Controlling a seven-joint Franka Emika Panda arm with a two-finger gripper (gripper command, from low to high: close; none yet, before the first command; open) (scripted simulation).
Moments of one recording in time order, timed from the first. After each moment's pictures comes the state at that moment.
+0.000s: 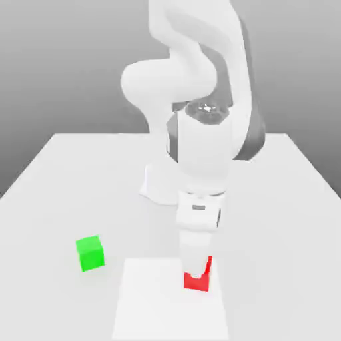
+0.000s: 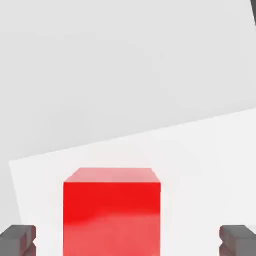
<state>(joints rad) 0.41 0.12 -0.23 -2.79 0.11 2.92 -0.50</state>
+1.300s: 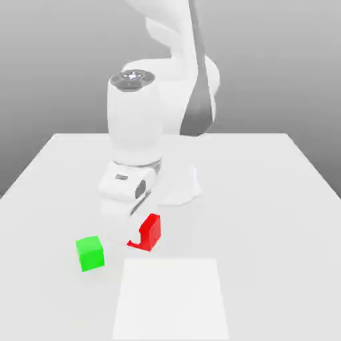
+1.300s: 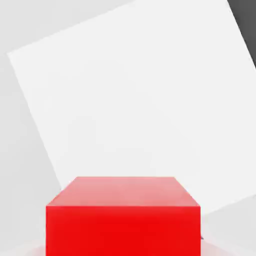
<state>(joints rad) 0.11 -0.19 -0.42 -2.86 -0.14 2.67 -0.51</state>
